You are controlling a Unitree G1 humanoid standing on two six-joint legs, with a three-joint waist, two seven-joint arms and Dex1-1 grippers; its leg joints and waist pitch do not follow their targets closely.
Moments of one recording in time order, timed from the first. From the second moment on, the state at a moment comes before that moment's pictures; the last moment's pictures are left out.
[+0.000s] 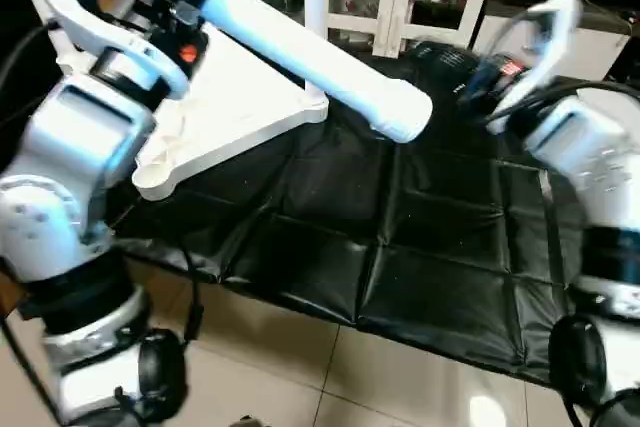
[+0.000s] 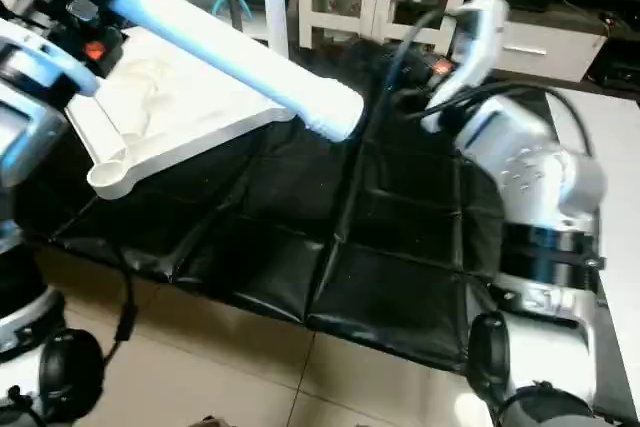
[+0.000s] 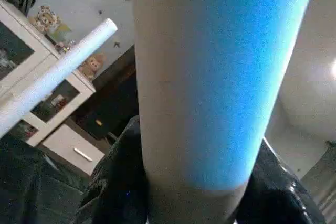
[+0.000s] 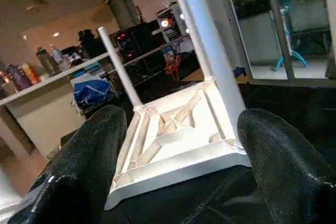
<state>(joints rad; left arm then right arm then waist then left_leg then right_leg) -0.72 0.23 0.48 -0.27 -1.51 0.82 0.29 -0.81 -0.36 -0.36 0.20 0.69 0.85 0.52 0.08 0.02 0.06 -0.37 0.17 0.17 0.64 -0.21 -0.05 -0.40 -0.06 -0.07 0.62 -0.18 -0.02</state>
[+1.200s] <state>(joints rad) -0.64 0.46 0.24 -0.32 -1.28 0.84 0.21 -0.68 -0.35 -0.12 -0.15 0.65 0.69 0.68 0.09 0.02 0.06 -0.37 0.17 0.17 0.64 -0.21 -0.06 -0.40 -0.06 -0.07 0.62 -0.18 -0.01</state>
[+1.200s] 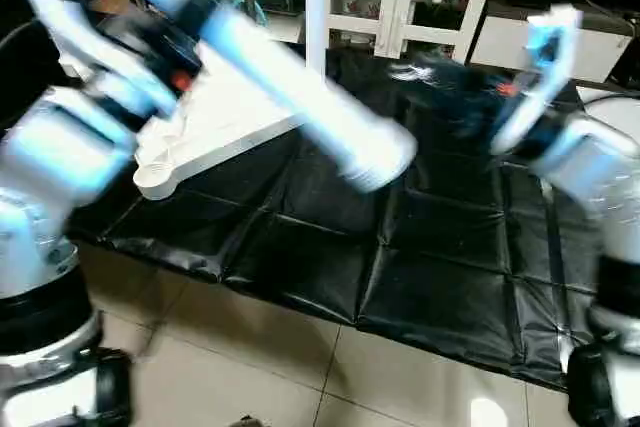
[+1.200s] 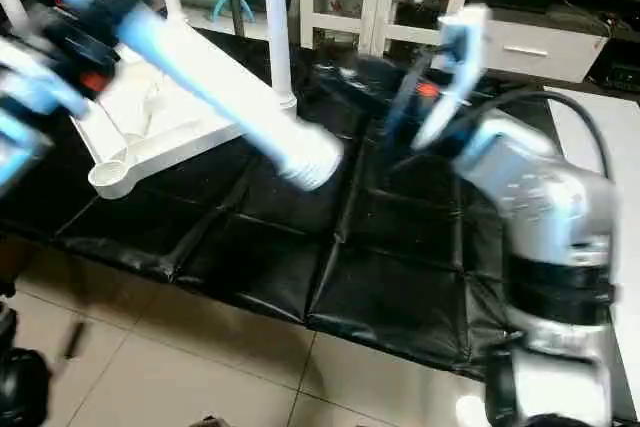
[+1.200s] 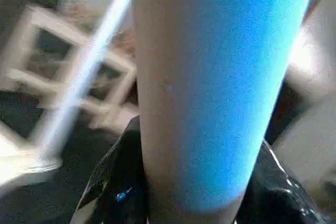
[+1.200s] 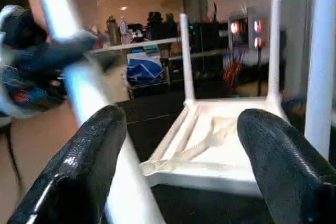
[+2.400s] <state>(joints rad) -0.65 0.37 0.14 -0.33 -1.06 0.77 0.09 -0.62 -0.27 0.32 -0.07 0.16 0.41 0.53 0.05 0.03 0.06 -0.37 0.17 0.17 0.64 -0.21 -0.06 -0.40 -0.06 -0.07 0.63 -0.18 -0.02</state>
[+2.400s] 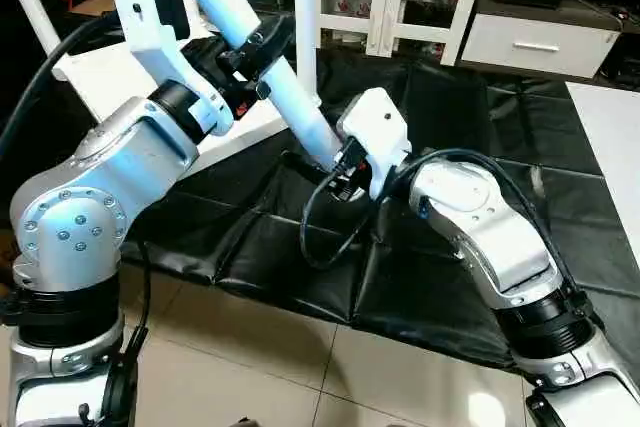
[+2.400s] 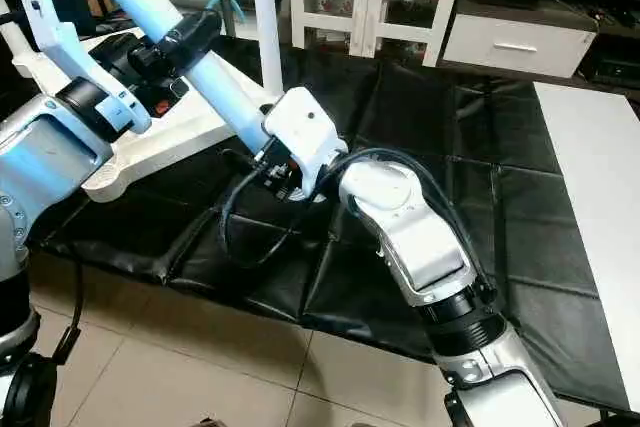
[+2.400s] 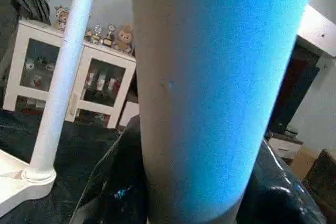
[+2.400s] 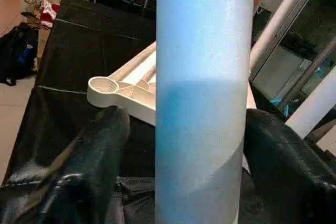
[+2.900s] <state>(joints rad) -0.65 0.37 0.14 -0.33 -1.04 0.77 0.06 -0.62 -0.28 0.31 -0.07 0.16 0.41 0.56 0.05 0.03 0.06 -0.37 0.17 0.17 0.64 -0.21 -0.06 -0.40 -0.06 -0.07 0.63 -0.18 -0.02</state>
